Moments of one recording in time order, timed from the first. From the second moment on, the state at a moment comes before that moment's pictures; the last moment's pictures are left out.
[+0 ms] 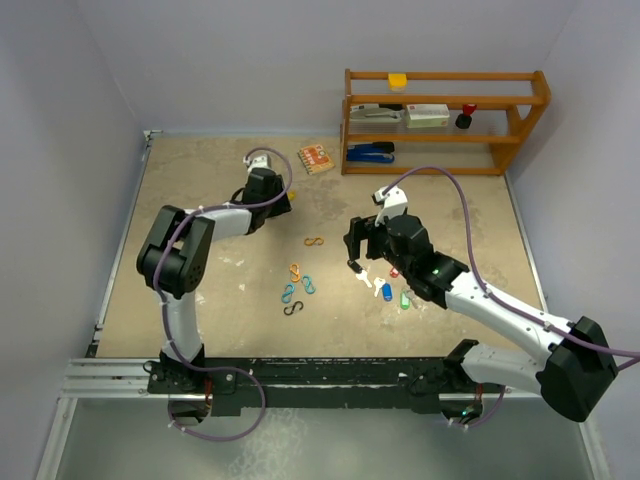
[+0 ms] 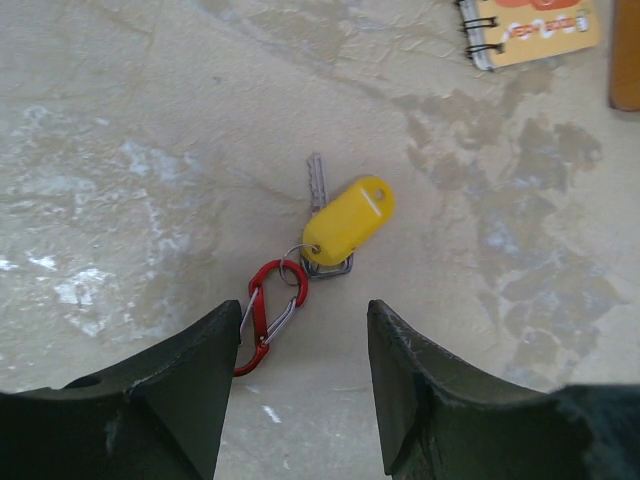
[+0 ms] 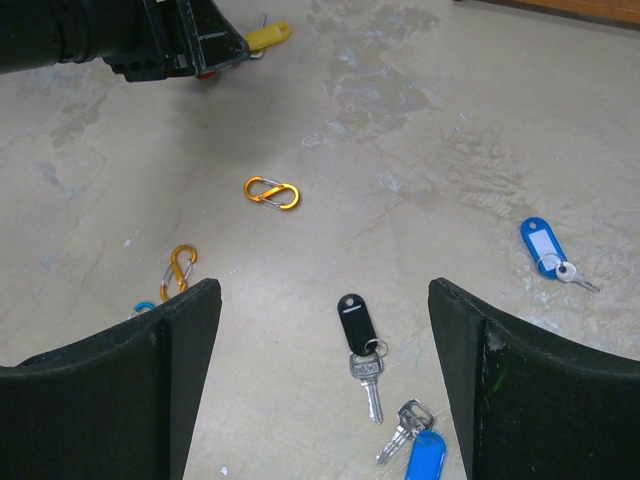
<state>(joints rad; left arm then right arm) -0.37 1.96 1.13 0.21 -0.15 -0.53 0.72 1.12 0.73 -0.01 0.25 0.28</state>
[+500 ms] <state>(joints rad) -0.37 2.00 1.31 -0.08 -0.30 -0.46 0.72 1.12 0.72 -0.01 0.25 0.28</state>
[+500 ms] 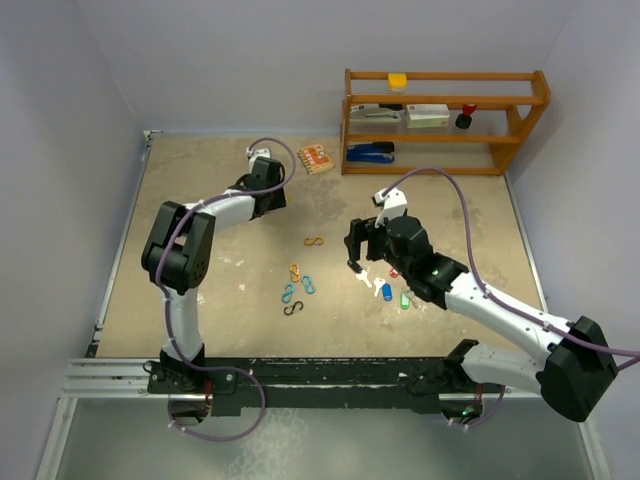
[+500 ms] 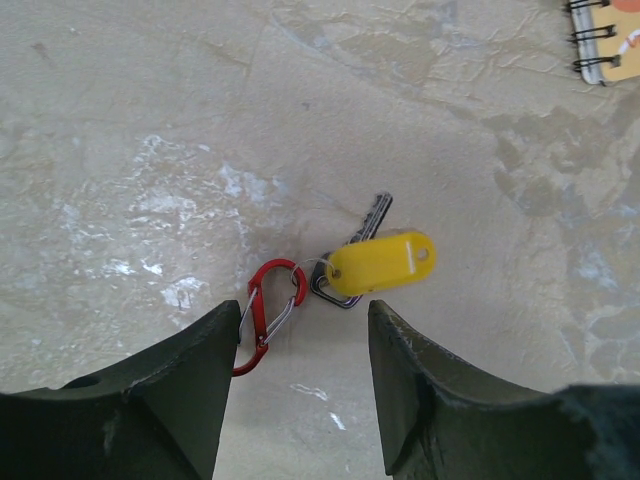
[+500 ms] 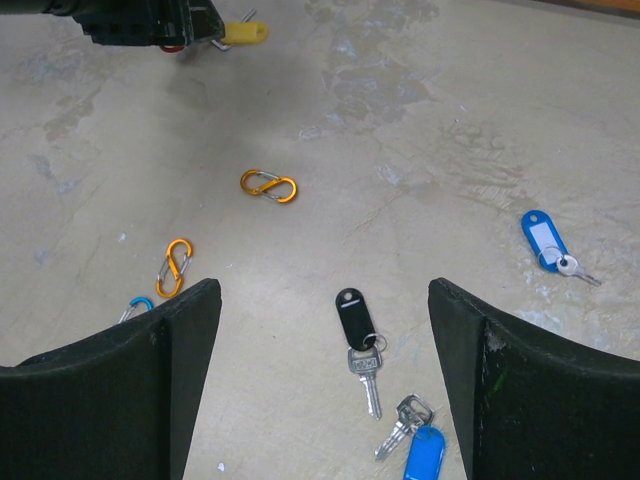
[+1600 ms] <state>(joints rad) -0.37 2.13 1.49 -0.25 -0.36 -0.41 0.72 1.13 0.72 -0.01 0.25 0.29</state>
